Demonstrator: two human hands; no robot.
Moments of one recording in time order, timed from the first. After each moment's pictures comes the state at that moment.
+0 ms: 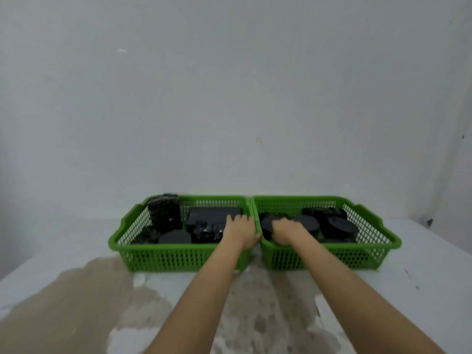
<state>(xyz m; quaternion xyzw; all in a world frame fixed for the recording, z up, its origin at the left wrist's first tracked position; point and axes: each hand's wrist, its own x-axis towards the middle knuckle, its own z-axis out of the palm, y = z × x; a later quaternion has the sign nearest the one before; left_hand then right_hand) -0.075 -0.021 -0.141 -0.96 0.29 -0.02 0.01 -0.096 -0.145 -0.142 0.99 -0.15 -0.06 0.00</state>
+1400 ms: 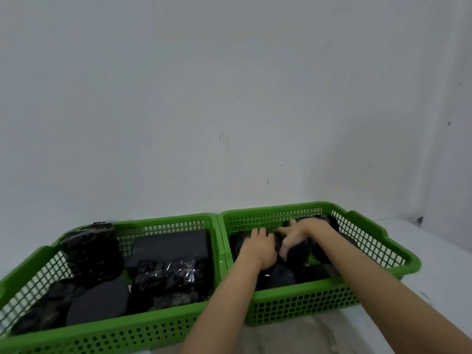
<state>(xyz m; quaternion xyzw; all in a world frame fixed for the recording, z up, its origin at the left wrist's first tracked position) -0.002 -0.150 -0.181 -0.91 0.41 -0.02 -0.02 -0.023 -0.272 -0.142 0.96 -0.19 -0.21 -0.05</state>
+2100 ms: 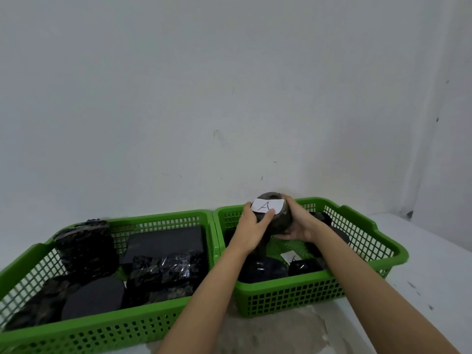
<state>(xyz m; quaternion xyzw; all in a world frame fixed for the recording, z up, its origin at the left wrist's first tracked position) 0.000 -0.146 -0.168 -0.75 0.31 0.07 -0.58 -0.042 -0.276 -0.148 0.63 -0.24 0.05 -0.74</state>
